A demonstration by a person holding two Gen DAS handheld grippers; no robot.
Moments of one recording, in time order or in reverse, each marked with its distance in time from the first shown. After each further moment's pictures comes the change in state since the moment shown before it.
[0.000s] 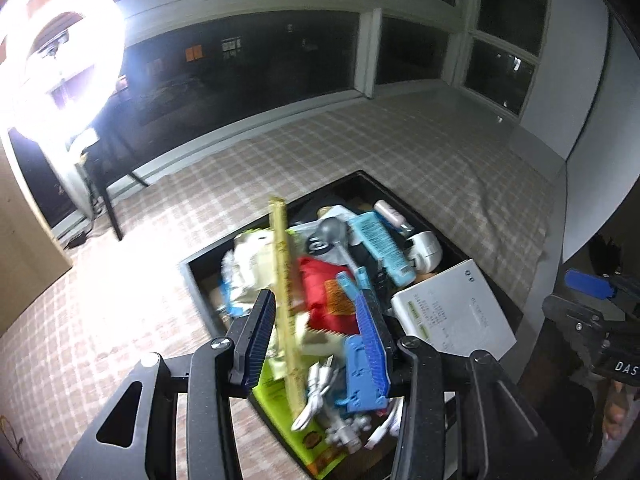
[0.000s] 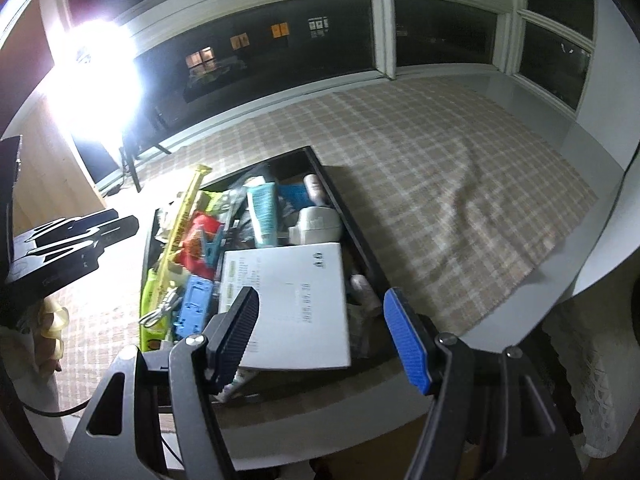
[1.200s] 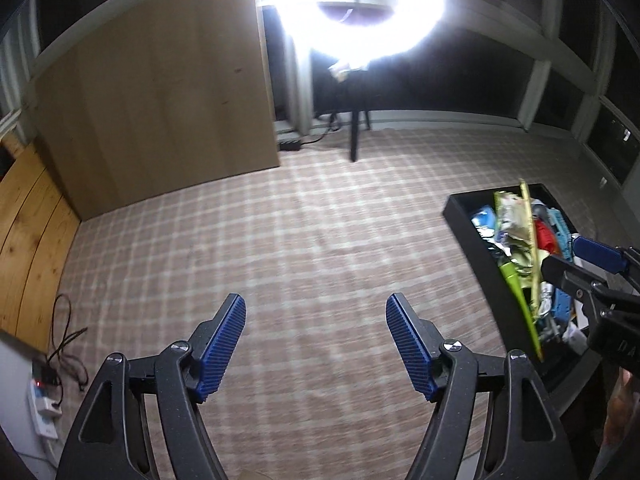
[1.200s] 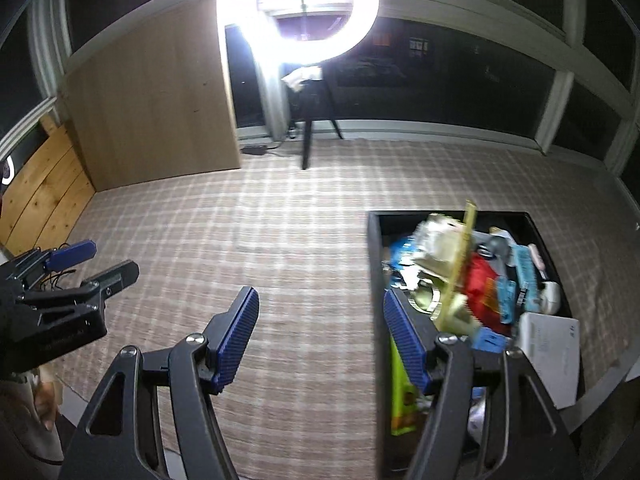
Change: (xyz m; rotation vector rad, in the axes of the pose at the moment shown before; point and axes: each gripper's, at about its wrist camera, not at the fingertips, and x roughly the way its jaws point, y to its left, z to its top) left arm -0.110 0.252 -0.147 -0.323 0.015 0.311; right arm 0.018 0.319 -0.015 -0.339 -0.026 0.168
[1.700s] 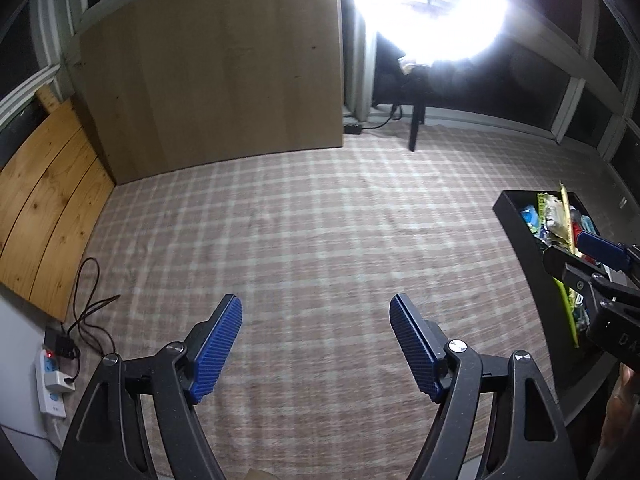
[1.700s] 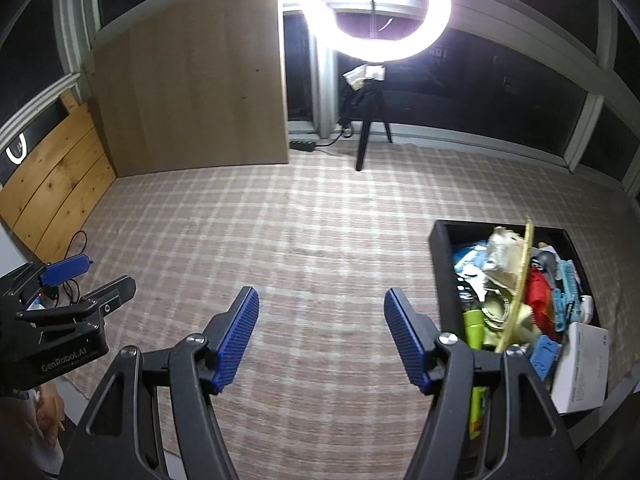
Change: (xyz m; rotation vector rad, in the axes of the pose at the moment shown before) left arm 0.001 0.080 -0.035 -0.085 0.020 0.058; right arm 0.020 0.087 0.000 -0.065 0.001 0.036
